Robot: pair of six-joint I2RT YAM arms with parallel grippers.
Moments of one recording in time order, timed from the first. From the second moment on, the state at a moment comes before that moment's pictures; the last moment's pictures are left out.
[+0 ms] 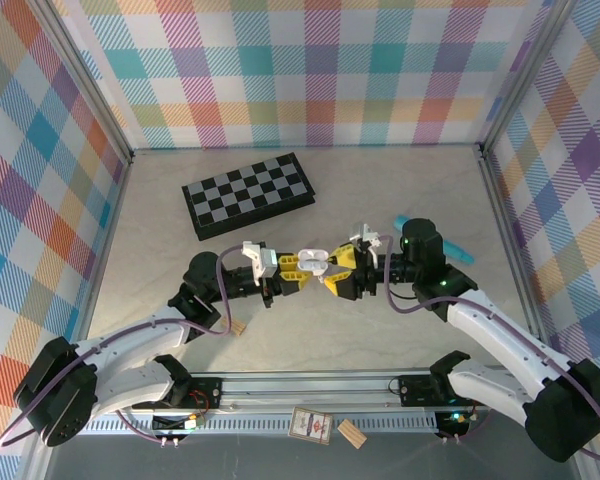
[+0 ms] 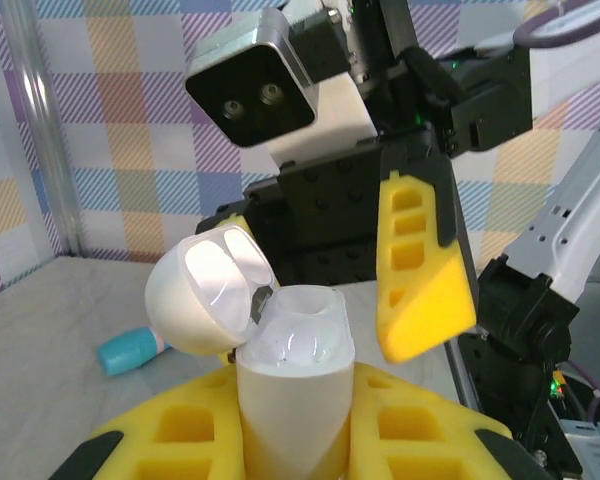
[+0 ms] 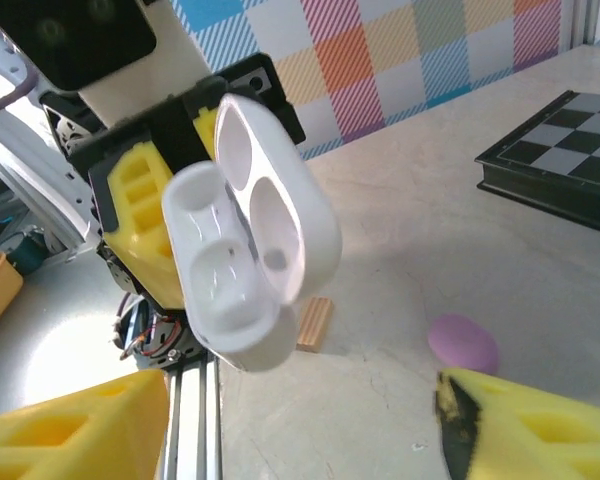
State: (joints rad) left arm -0.71 1.06 0.46 0.73 0.67 -0.05; right arm 0.54 0.99 0.67 0.00 -0.93 0.04
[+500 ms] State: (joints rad) left arm -0.71 1.10 0.46 0.79 0.70 -0.13; right arm 0.57 1.01 0.67 0.15 -0.95 0.05
